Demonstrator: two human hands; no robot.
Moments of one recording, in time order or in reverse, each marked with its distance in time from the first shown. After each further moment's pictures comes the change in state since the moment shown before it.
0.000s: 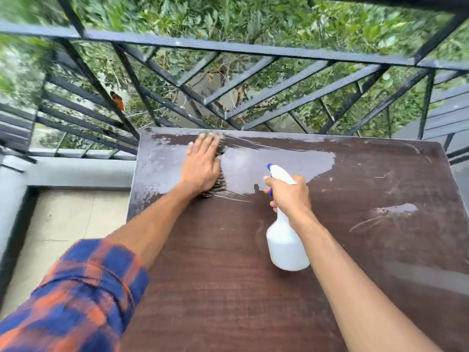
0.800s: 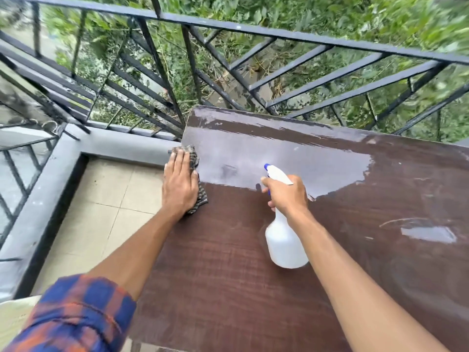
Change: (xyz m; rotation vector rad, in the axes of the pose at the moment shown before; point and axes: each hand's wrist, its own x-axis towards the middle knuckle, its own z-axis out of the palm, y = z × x) left_hand -0.164 -0.082 -0.015 0.062 0.242 -0.327; right_hand -0.065 0.014 0.048 -0.138 -0.178 -0.103
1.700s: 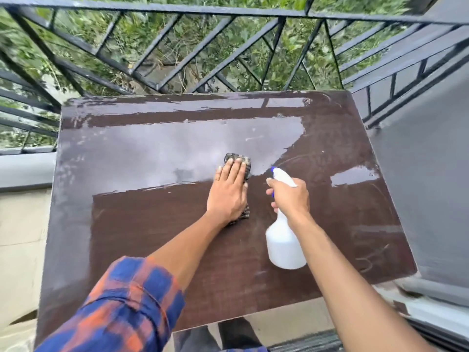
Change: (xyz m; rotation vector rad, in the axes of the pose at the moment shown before) left_hand -0.117 0.314 0.111 -0.066 -0.304 0.551; right_hand -0.034 0.162 -0.182 0.226 0.366 0.216
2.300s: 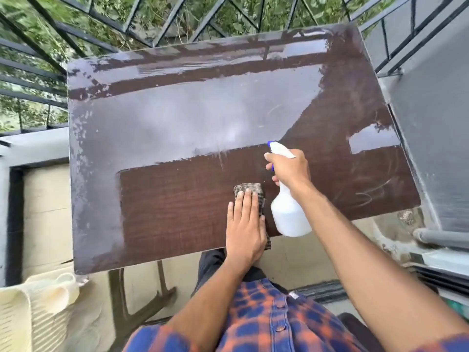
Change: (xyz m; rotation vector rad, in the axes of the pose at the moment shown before) left_hand -0.220 0.115 0.046 -0.018 -0.032 -0.187; right_hand -0.043 0.071 -0.032 -0.014 -0.131 -0.011
